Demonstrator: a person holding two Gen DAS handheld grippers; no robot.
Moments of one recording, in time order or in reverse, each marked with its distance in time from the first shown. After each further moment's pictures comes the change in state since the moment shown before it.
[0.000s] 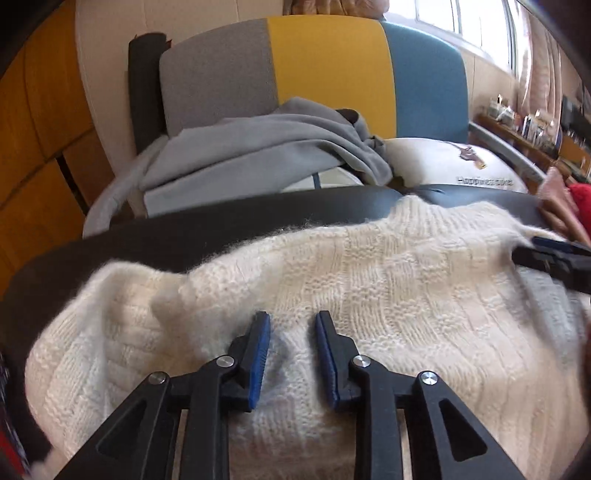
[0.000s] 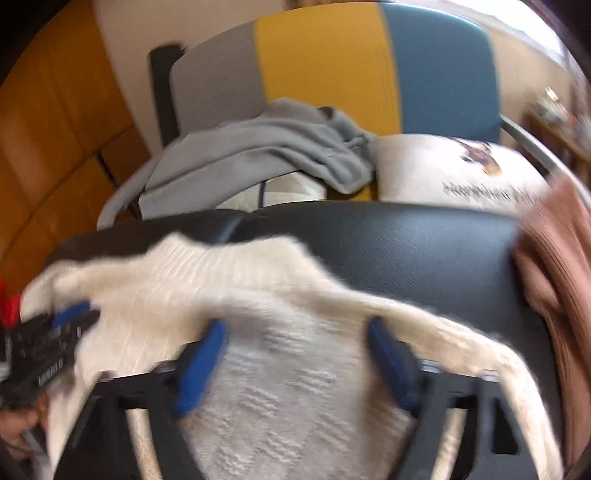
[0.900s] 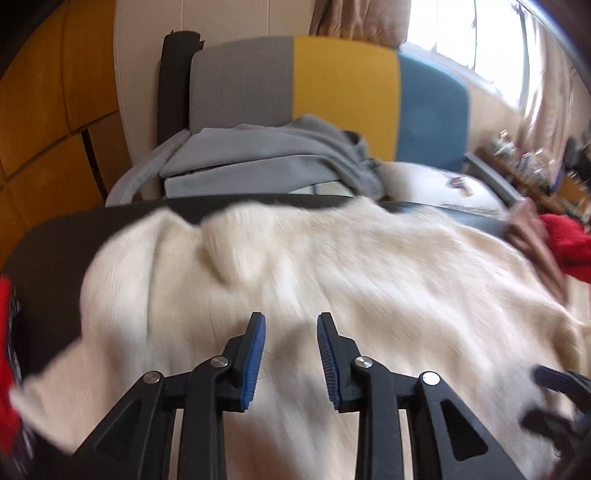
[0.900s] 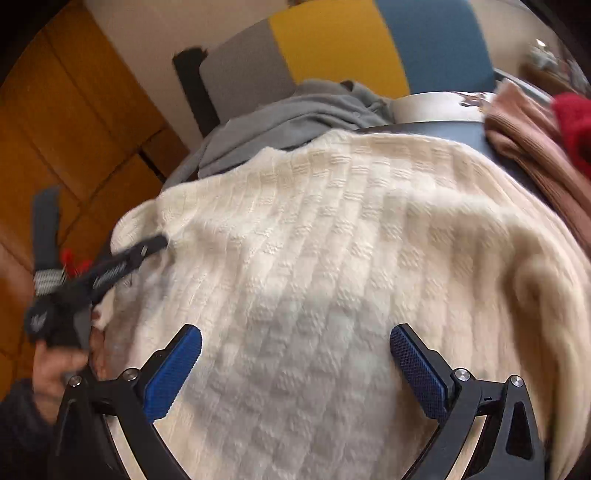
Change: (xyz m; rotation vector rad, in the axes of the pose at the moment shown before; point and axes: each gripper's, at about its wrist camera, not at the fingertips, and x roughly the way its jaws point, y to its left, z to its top) left arm -0.108 -0.014 -0.071 -0.161 -0.041 -0.082; right arm -0.107 0.018 -0.135 0.205 -0.020 0.212
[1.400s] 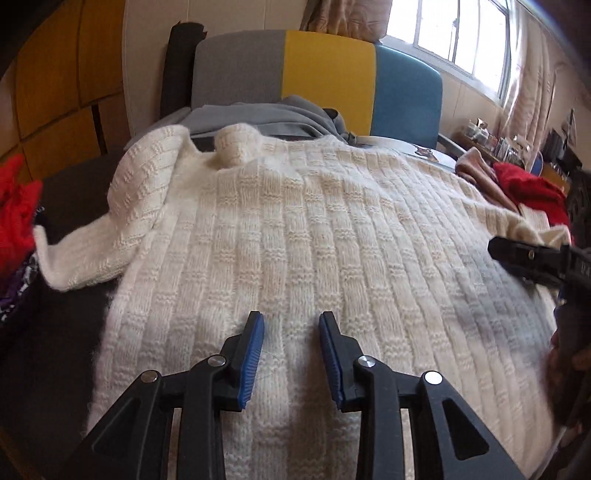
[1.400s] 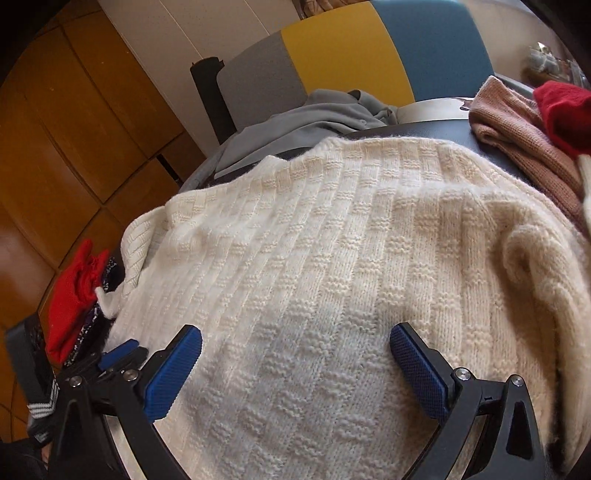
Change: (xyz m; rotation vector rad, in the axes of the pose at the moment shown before) left arm -0.062 -0.008 -0.107 -0.006 0.015 -0.016; right arm -0.018 -0.013 -0.024 -0.059 -0.017 0.064
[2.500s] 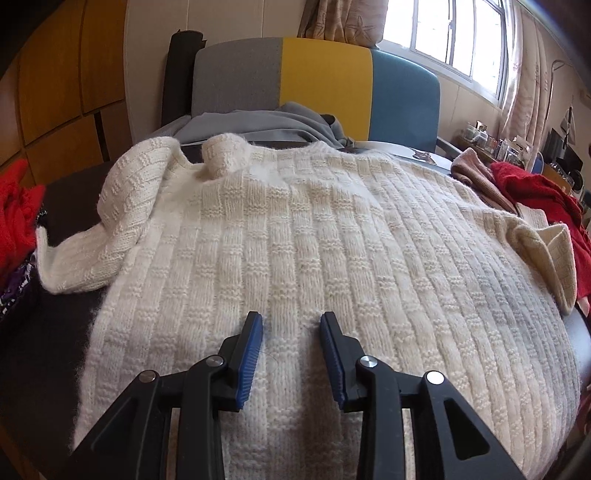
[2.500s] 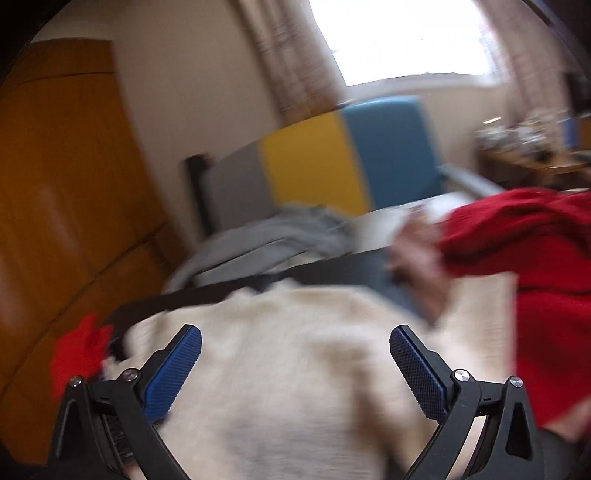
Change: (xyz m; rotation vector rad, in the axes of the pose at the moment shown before) left arm 0.005 -0.010 0.007 -0.005 -0.025 0.004; right arm -0.162 -0.033 0.037 0.034 -0.349 -0.200
